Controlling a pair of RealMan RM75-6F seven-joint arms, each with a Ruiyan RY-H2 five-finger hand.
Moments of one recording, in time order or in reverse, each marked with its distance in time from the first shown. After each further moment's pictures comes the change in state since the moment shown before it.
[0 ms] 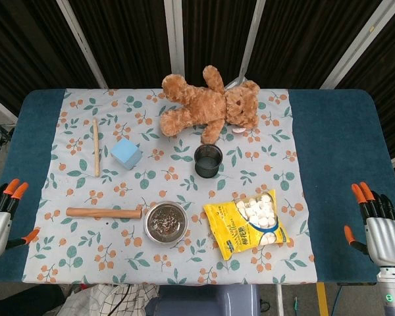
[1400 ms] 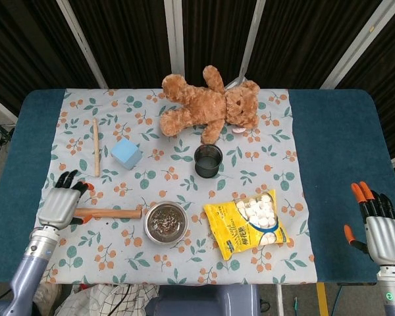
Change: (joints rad) left arm -0.285 -0.177 -0.114 -0.137 -0.321 -0.349 0.421; right arm 0.007 0.005 0.003 -0.001 0.010 -0.016 0.009
